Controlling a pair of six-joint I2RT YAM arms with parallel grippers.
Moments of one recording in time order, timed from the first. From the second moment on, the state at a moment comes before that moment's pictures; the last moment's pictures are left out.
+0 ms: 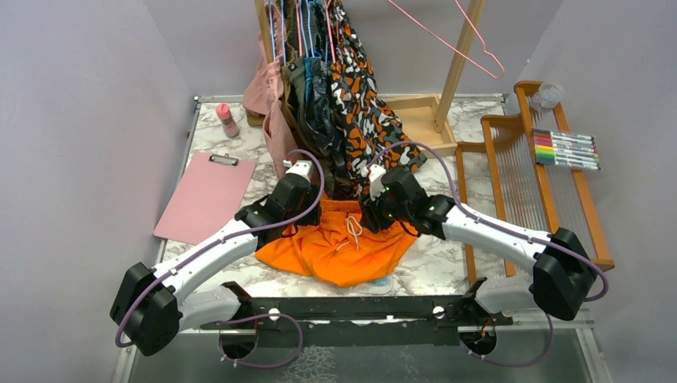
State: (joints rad) left arm -0.69 1.12 0.72 -0.34 -0.18 -0.47; right arm 0.80 1.33 0.85 -0.24 -0.10 0.11
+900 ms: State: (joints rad) left arm -0.69 0.54 0.61 -0.32 -0.38 -0.25; right arm 0.84 1.25 1.56 -0.29 0.52 0.03
